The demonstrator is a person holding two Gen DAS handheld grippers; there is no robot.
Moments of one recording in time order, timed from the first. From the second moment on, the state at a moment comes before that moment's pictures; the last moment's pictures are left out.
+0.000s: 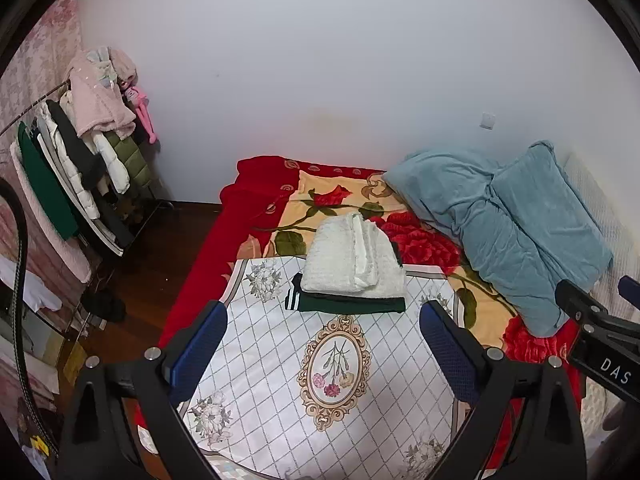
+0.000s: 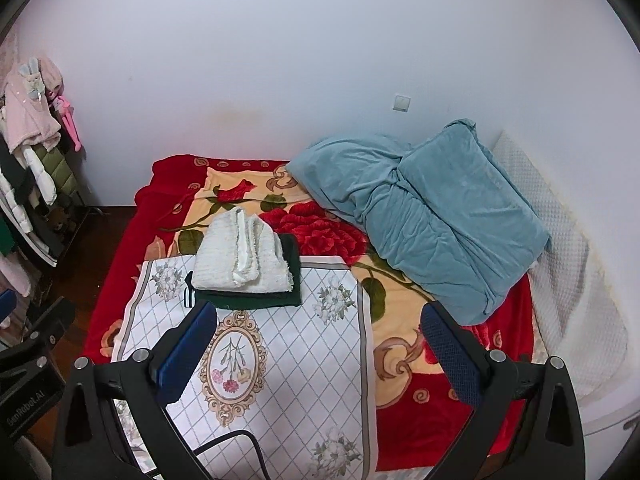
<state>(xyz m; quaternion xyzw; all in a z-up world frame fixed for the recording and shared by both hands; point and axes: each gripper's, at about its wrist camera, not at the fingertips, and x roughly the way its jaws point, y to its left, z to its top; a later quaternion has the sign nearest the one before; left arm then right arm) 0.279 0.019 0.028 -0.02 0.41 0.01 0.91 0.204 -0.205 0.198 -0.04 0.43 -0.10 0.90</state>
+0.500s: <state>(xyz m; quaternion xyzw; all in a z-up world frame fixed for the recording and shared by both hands) 0.279 0.016 0.032 -0.02 0.41 0.01 0.91 0.202 -0.205 0.199 -0.04 0.43 -0.09 0.90</state>
